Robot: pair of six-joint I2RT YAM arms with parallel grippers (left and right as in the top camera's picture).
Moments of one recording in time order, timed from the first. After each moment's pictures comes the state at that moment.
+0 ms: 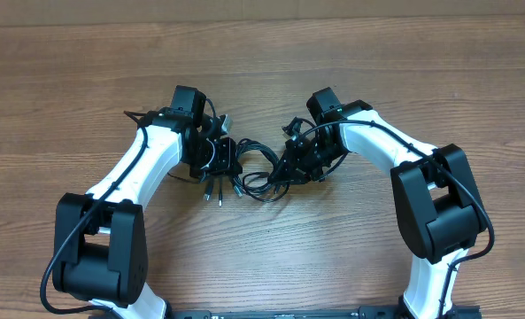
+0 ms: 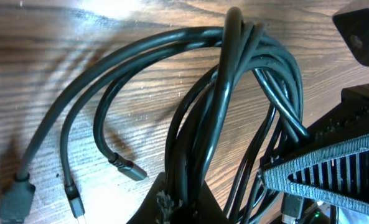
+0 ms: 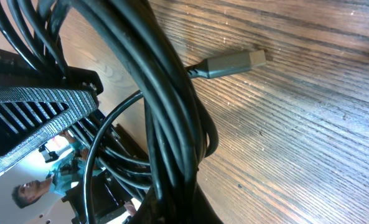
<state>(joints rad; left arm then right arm) -0.21 1.79 1.19 -0.82 0.55 -0.25 0.39 2.04 1.35 -0.85 -0.91 0.34</state>
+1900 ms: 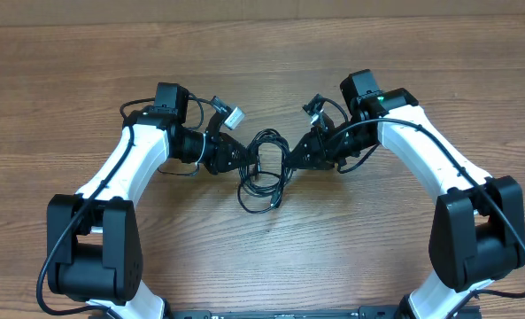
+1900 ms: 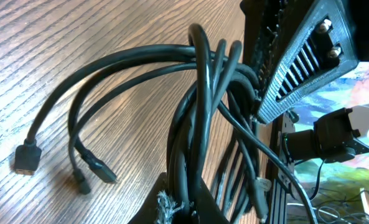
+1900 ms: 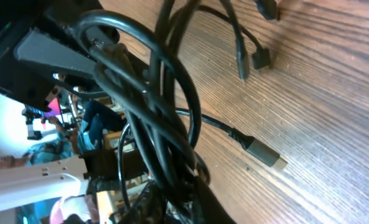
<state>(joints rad) -0.13 1.79 1.19 -0.78 1.04 0.47 0.28 1.84 1.35 -0.98 -0.98 0.05</state>
